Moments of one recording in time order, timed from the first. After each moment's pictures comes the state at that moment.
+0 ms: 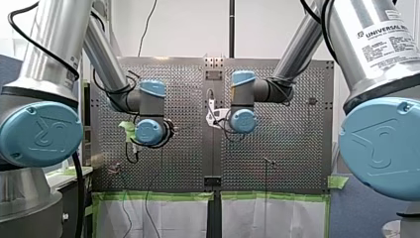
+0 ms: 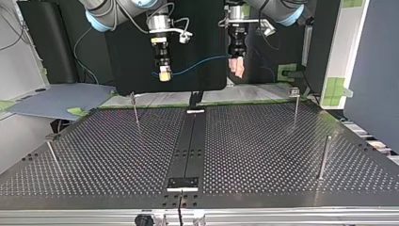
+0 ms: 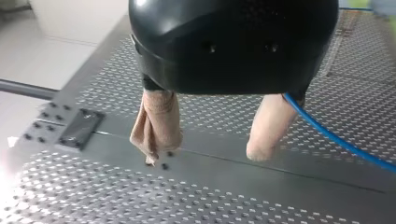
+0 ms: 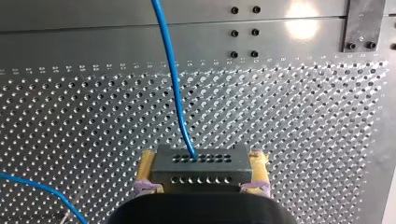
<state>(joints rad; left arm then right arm) -0.55 -1.77 -2.34 -2.18 -2.08 -1.80 2.36 -1.18 1.93 -0.79 1.89 1.60</state>
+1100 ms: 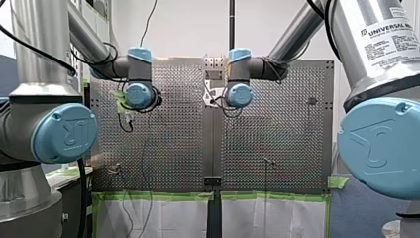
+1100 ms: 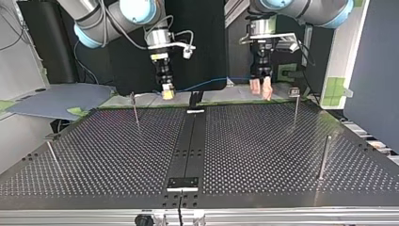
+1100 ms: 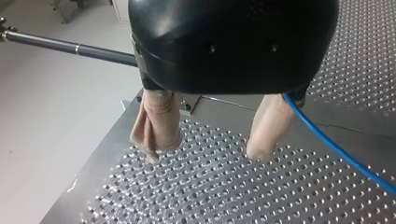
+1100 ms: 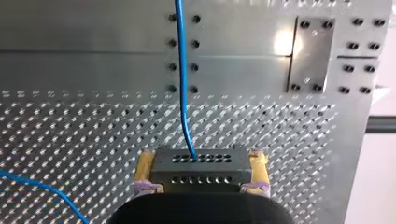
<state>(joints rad) -0.32 -1.48 -2.25 -2.48 -1.90 -1.90 2.34 -1.22 1.73 -0.56 1.81 1.54</state>
